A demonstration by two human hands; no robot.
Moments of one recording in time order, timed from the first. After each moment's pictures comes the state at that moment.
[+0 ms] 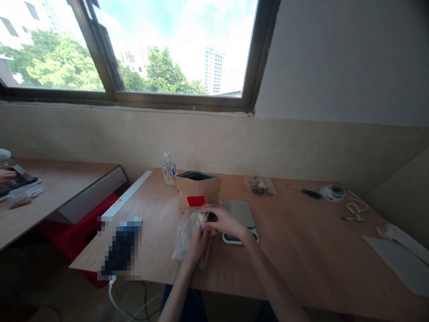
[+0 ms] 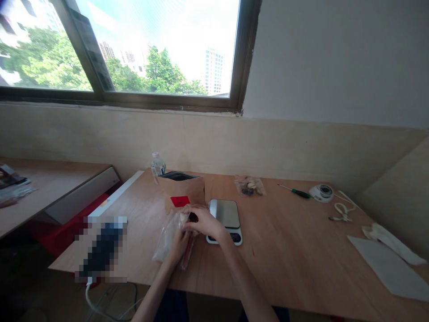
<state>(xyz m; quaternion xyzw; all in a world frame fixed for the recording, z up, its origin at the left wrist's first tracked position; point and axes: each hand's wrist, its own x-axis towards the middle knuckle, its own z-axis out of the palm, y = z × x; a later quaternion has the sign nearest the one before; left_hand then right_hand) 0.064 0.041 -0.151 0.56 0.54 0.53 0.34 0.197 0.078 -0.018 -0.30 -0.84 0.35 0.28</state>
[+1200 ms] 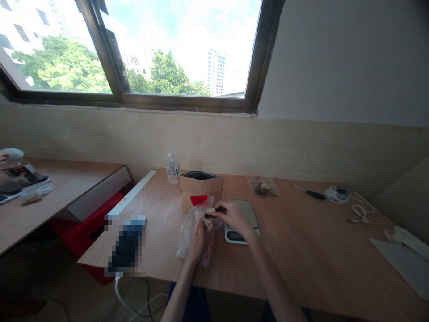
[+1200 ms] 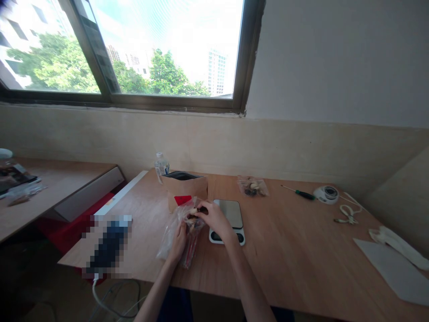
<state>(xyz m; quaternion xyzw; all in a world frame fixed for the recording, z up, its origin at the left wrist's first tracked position) 0.066 0.035 -0.120 0.46 0.53 0.60 0.39 0.210 0.082 -0.024 -0.39 -0.80 0.29 0.35</state>
